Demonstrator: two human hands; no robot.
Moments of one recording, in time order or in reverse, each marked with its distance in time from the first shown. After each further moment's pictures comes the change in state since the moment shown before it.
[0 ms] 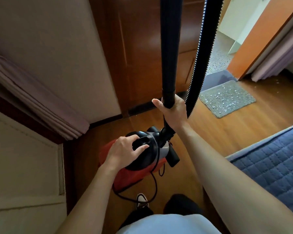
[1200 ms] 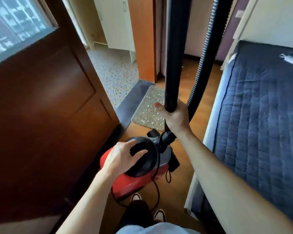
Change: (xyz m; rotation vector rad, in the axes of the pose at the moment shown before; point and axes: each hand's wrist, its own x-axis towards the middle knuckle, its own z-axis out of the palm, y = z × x) left_hand 0.493 0.278 0.192 -0.009 -0.366 0.588; right_hand 0.298 0.181 -0.376 -0.064 0.778 0.082
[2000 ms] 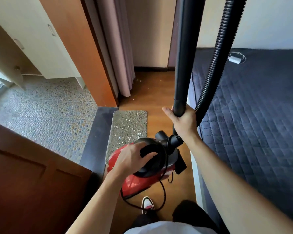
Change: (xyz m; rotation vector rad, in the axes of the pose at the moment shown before) left_hand 0.409 0.006 0.038 -0.107 -0.273 0.422; right_hand 0.301 0.102 -0.025 -0.265 0.448 0.089
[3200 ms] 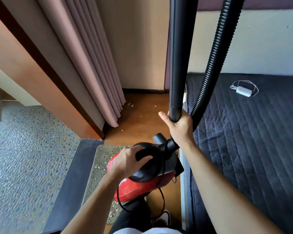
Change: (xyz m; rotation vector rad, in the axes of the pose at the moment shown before) left_hand 0.498 -0.014 0.084 -0.038 -0.032 -0.111; right_hand 0.472 0.180 0.000 0.044 -0.011 0.012
